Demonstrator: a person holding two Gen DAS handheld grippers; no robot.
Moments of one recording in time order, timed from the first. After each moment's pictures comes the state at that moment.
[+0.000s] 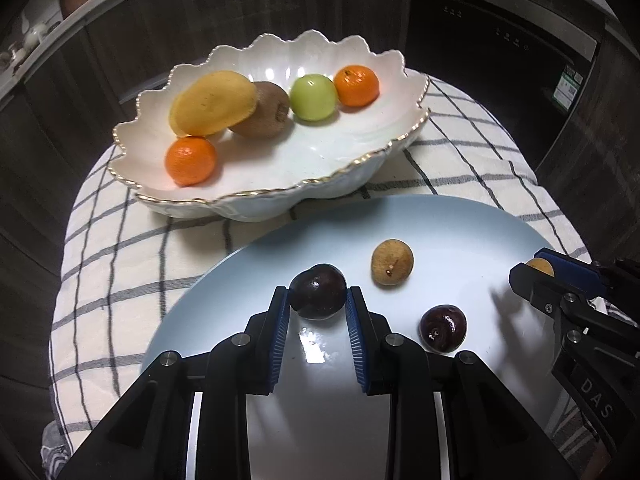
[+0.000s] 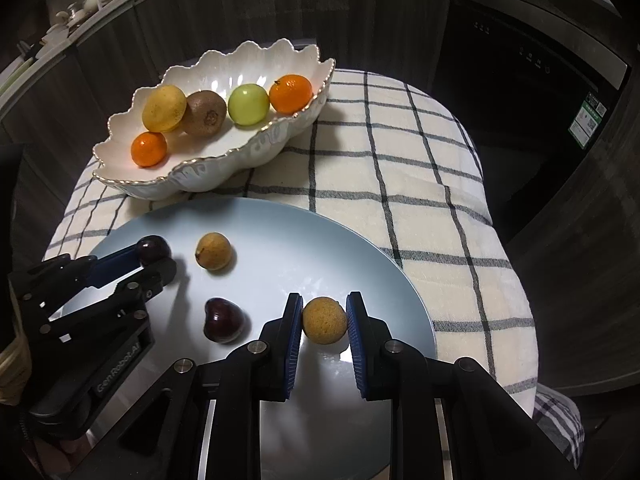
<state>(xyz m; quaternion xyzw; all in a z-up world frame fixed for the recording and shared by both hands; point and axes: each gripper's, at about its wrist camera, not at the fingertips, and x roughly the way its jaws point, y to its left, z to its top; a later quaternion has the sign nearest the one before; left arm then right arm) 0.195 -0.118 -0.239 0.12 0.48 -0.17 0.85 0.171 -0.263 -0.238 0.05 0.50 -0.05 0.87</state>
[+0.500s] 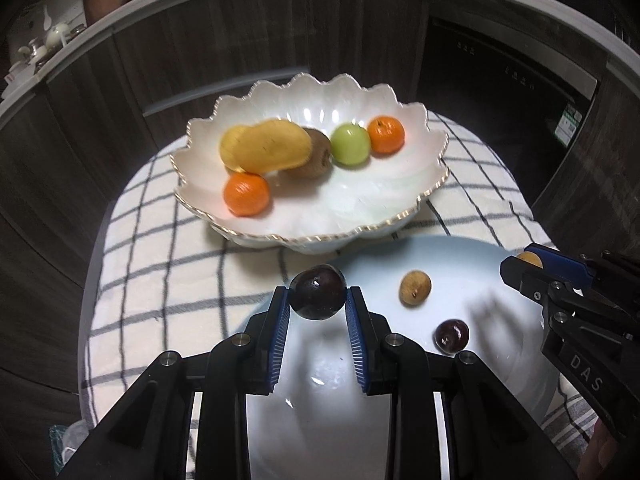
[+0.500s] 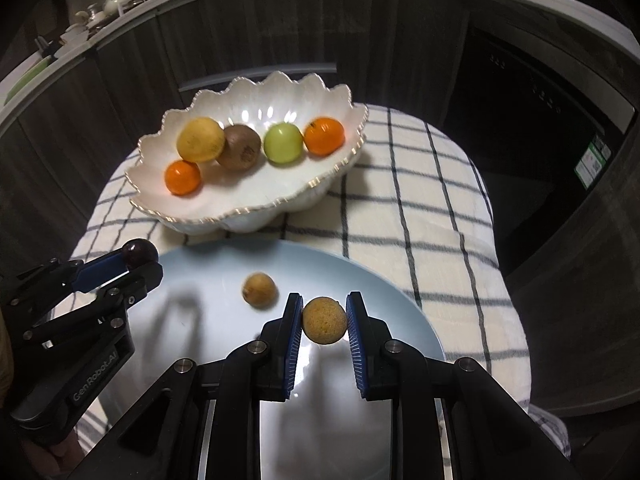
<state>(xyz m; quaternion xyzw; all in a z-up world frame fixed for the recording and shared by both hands) 0.196 -0.083 -0.192 0.10 0.45 -0.16 0.87 0.185 -0.239 -0.198 0.03 0.46 -0.03 0.88</state>
